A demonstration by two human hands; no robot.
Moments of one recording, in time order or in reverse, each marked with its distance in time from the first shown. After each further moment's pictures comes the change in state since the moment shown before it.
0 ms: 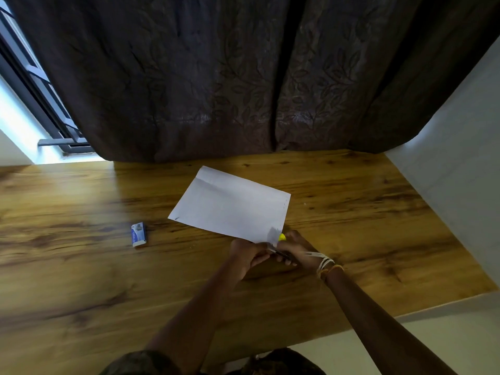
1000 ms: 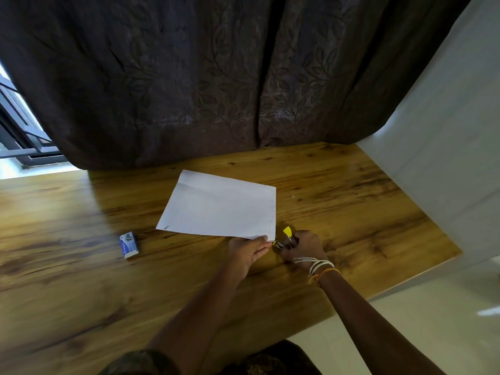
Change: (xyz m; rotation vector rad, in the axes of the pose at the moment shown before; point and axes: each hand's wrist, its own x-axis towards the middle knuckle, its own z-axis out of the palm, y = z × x) left_hand -0.001 -0.004 -0.006 -0.118 -0.067 0.012; right_hand -0.025 0.010 0.017 -0.460 0.525 0.005
